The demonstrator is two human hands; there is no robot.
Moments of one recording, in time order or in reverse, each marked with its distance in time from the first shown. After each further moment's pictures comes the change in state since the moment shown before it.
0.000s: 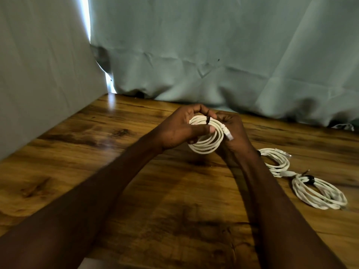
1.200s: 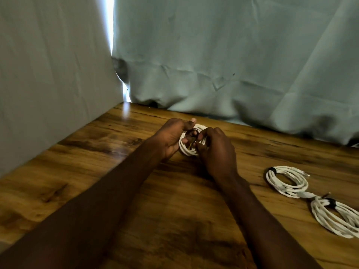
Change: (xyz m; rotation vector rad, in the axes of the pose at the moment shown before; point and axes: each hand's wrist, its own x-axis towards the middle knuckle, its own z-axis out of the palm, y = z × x) left_hand 0.019 -0.042 -0.042 -0.567 0.322 -0.393; right_hand -0.010 0.006 0.055 -0.787 0.089 -0.232
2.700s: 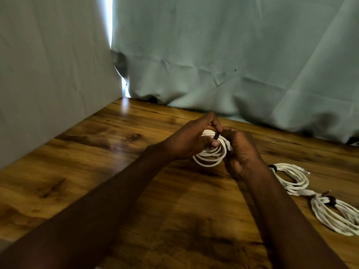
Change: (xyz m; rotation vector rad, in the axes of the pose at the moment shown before) left_hand -0.027 -0.006 0.026 0.864 -0.252 0.542; right_hand 0.019 0.025 -0.022 1.262 -0.111 0.705
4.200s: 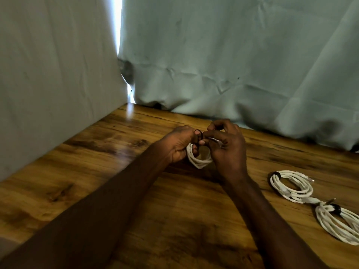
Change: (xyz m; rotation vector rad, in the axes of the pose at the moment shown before) left_hand 0.008 -0.014 -0.013 -0.683 0.270 -0.708; right_hand -0.019 0.012 0.025 -0.901 0.065 -0.918
